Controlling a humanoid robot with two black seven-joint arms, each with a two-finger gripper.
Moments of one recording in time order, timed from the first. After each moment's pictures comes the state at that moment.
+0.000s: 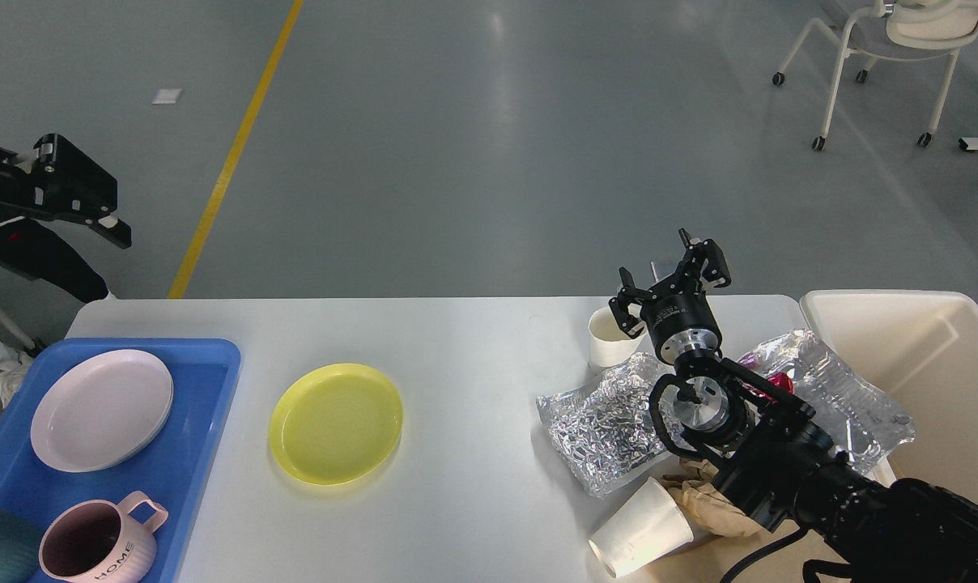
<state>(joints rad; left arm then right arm) -2.53 0.59 1.61 -1.34 0.06 -0.96 -0.15 0.69 0.00 0.63 0.49 0.19 0.15 0.50</state>
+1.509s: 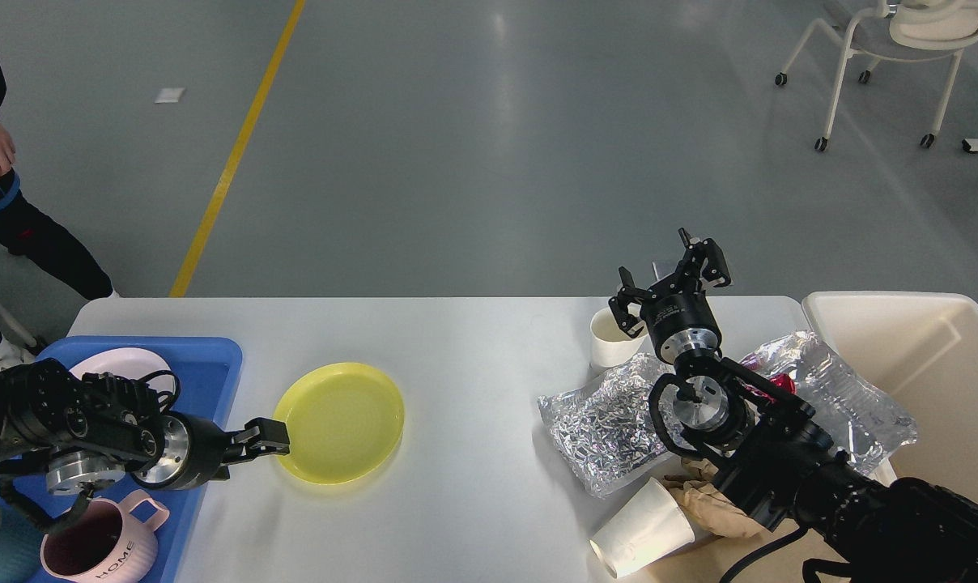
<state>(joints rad) -1.39 0.46 1.15 -1.30 0.01 0.03 -0.15 0.70 0.00 0.63 0.49 0.19 0.15 0.50</state>
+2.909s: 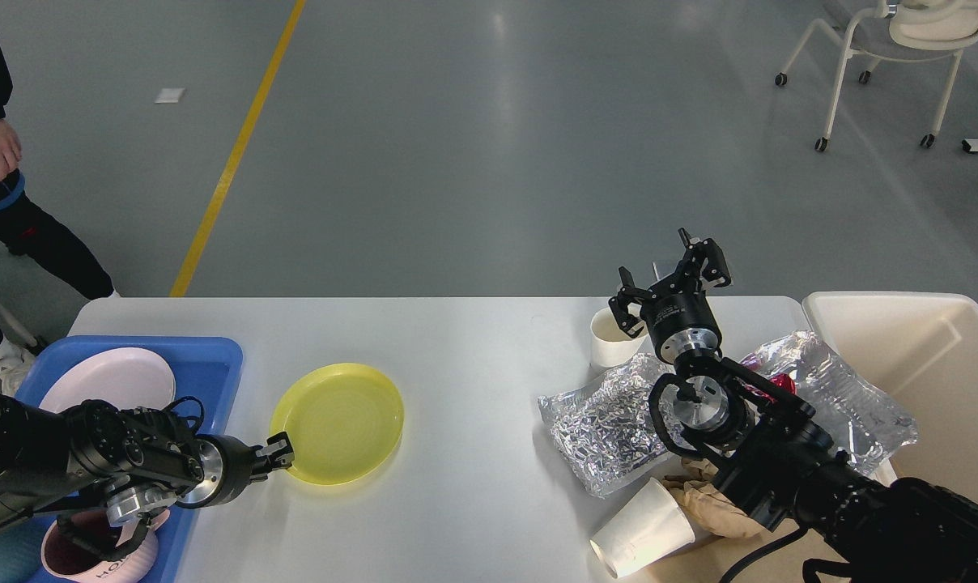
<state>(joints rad) -1.23 0.38 1.06 -1.16 -0.07 0.13 -0.09 0.70 0.00 0.63 0.49 0.19 0.15 0.50</state>
